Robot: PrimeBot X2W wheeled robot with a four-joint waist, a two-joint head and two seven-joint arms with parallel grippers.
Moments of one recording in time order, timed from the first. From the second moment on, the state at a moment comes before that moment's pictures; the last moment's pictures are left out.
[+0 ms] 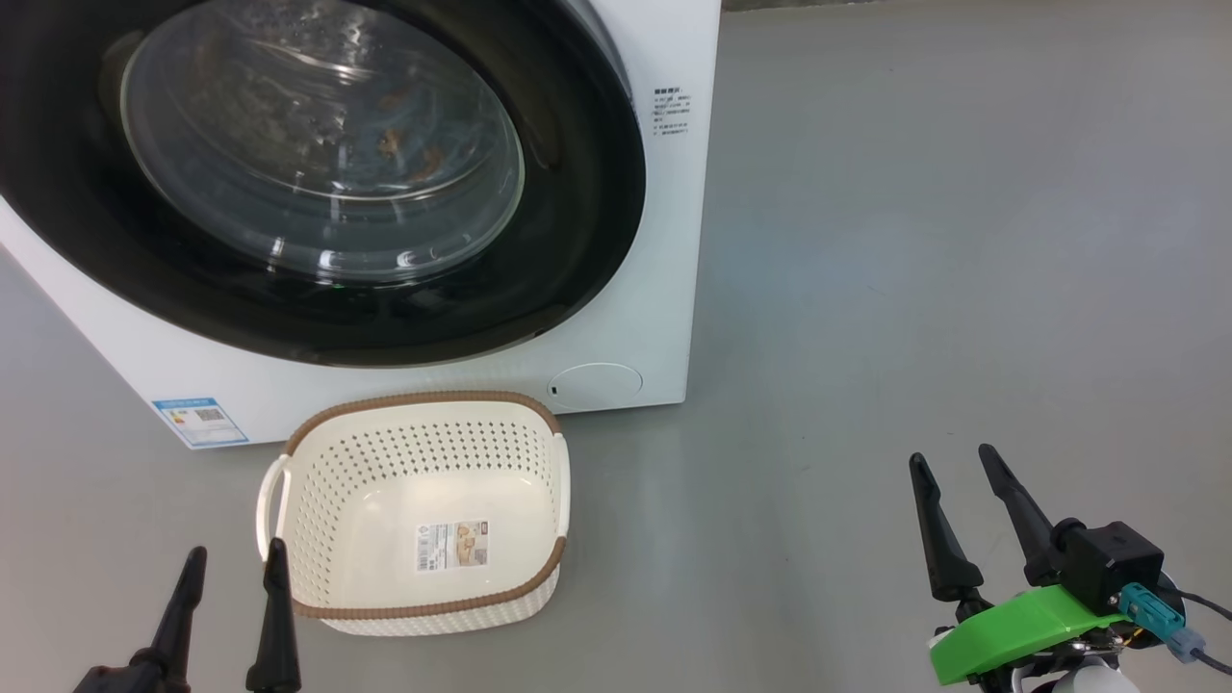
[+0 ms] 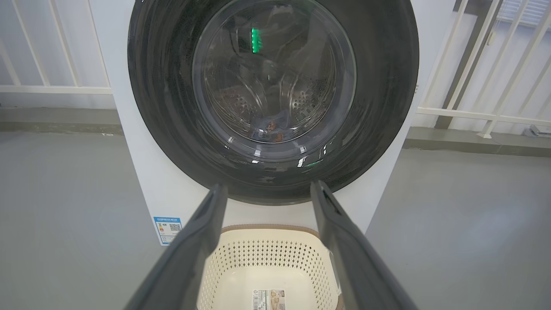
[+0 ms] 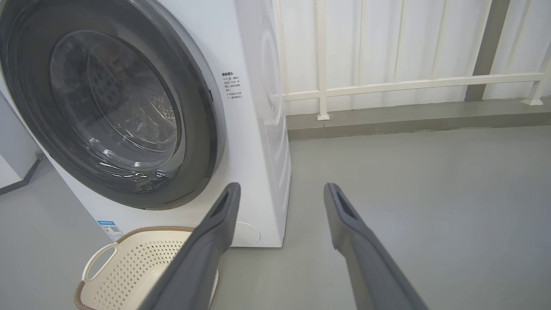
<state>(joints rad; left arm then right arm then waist) 0.04 0.05 0.05 0.14 -0.22 -0.13 -0.25 -0.10 -0.05 -0.04 0.22 0.18 0.13 -0.26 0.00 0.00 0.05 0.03</state>
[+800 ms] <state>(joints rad) 0.04 0.05 0.05 0.14 -0.22 -0.13 -0.25 -0.10 -0.05 -0.04 0.22 0.18 0.13 -0.26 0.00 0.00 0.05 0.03</state>
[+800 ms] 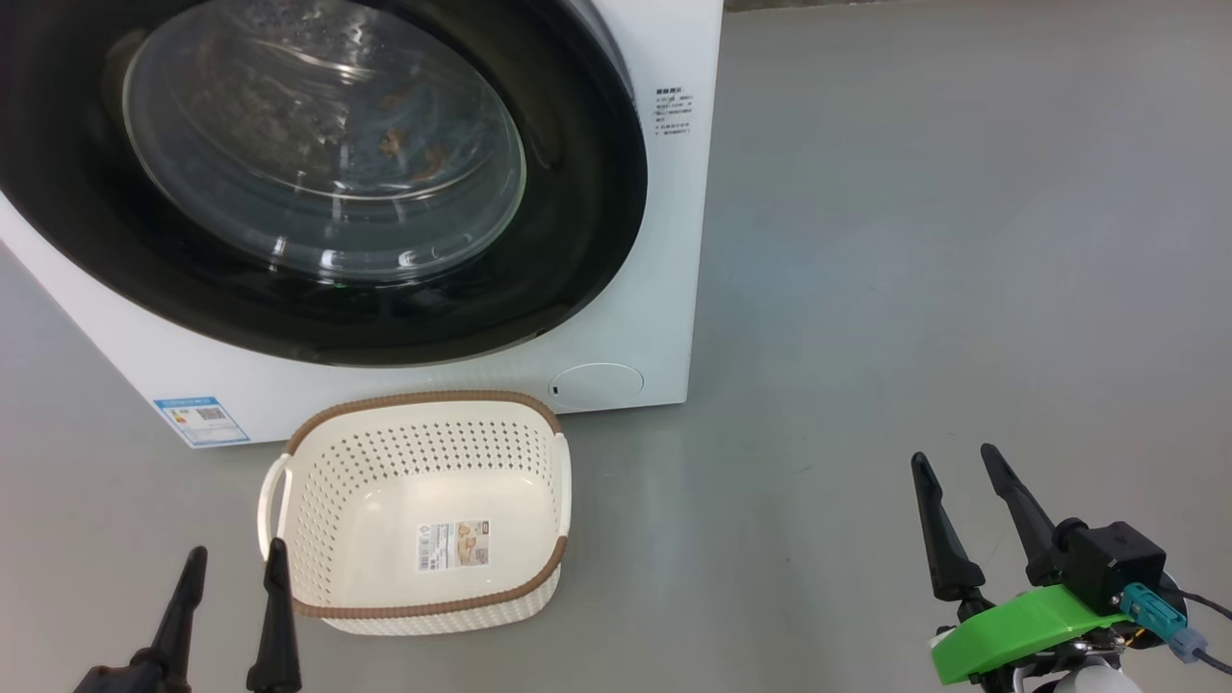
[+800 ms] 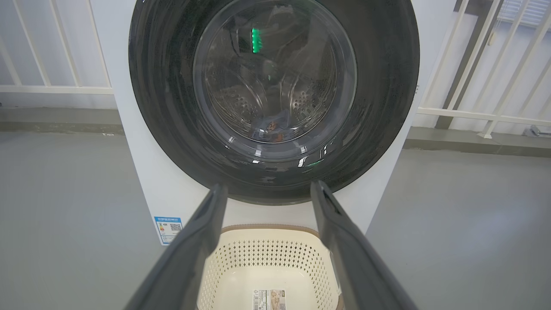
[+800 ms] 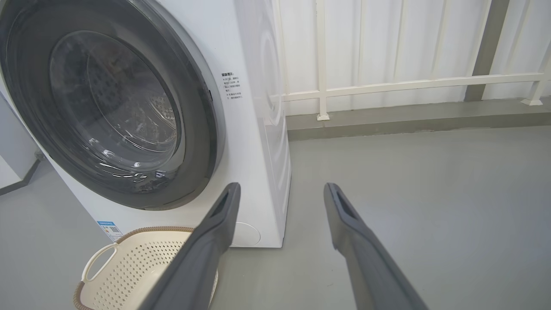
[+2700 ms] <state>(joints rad) 0.03 0.03 0.03 0.21 -0.72 -0.13 -0.13 -0.06 -0.05 -0.07 0.28 0.67 0.13 -0.13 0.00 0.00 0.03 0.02</state>
